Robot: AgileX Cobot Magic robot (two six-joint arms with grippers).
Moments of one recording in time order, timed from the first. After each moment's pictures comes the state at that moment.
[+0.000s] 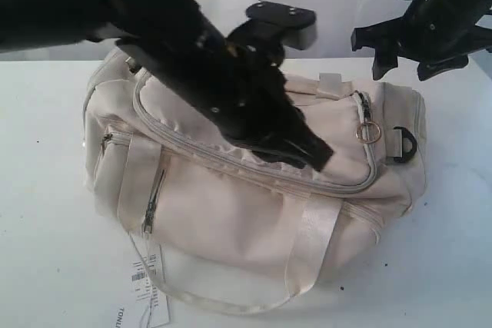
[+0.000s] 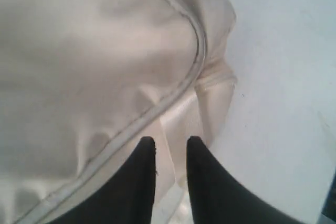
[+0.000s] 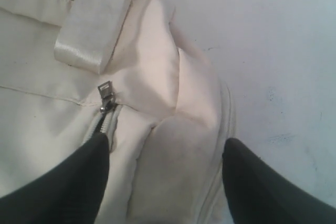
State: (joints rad) left arm -0.86 1.66 -1.42 -0.37 0.79 0.28; right arm 0.32 1.73 -1.48 -0.08 0.88 0.23
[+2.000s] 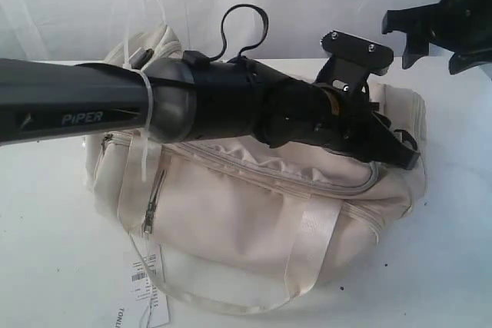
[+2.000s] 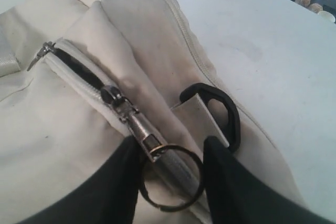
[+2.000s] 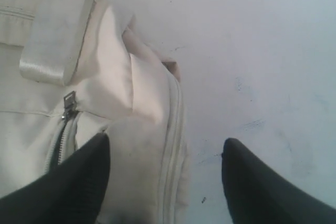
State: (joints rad) left arm -0.97 2.03 -1.59 -0.11 0.20 -0.01; right arm 0.24 1.69 -1.48 -0.06 0.91 0.27
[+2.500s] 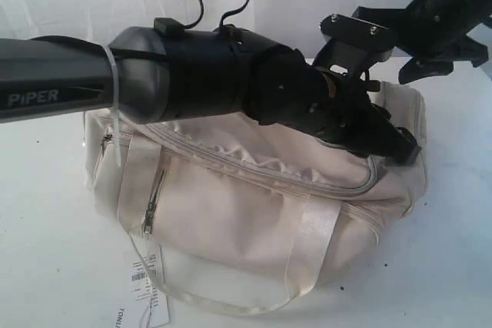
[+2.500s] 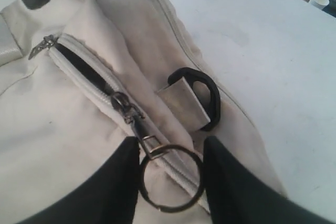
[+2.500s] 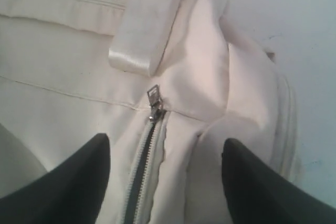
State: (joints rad) left arm -0.98 1.95 -1.59 -0.10 0.34 -0.01; right arm 0.24 1.74 -1.48 0.27 0.88 0.09
